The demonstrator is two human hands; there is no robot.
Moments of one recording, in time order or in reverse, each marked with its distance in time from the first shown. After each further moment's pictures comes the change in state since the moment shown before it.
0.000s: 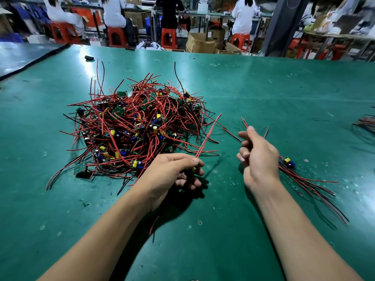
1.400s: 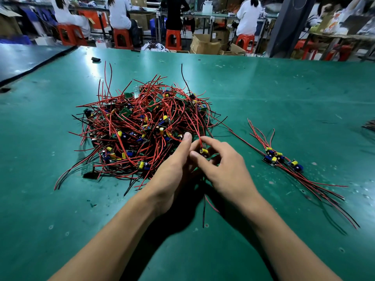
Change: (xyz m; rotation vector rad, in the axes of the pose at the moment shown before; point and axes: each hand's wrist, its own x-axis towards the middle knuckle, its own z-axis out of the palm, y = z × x) left_hand -0.011 0.010 0.010 -0.212 -0.125 -0.011; right_hand -0.059 0.012 0.028 -0.899 -0.488 -0.365
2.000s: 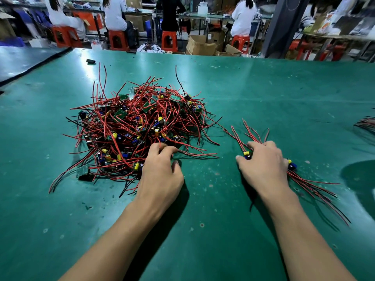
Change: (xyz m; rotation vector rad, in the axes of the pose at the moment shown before) left_hand 0.021 -0.023 -0.032 1.223 0.600 0.529; right_hand 0.018 0.037 -0.055 -0.722 0.190 0.343
